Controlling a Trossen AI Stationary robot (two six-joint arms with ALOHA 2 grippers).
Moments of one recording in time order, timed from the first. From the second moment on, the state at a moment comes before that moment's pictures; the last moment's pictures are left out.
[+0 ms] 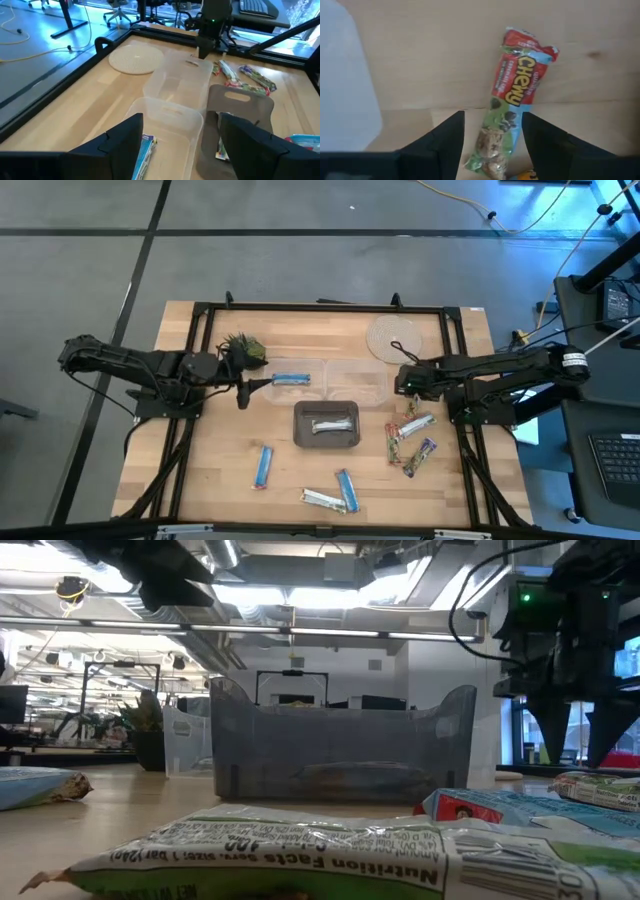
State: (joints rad) left arm -0.13 0.73 0.59 -0.24 -0.40 -0.26; right arm -0.08 1.14 0.55 -0.85 0.06 1.59
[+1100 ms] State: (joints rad) left arm -0.14 0.73 0.59 -0.24 -0.36 -0.25; right arm -0.08 1.35 0.55 -0.76 0.02 1.57
